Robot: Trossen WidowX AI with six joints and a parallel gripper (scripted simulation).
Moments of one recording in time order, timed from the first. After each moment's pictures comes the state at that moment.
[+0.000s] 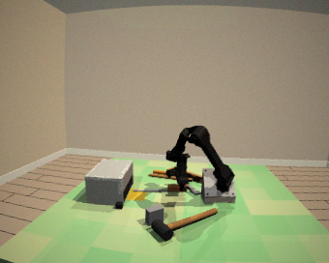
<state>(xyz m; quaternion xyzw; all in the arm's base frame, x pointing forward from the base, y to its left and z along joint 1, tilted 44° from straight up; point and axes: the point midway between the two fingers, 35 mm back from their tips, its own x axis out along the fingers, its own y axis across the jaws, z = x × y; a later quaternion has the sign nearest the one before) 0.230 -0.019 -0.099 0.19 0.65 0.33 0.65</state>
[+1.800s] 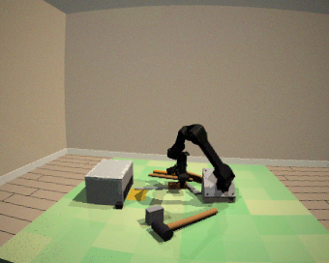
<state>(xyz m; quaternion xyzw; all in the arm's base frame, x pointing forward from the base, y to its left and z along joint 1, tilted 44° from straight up) 0.233 -0.049 -0.125 0.17 0.65 0.35 0.66</state>
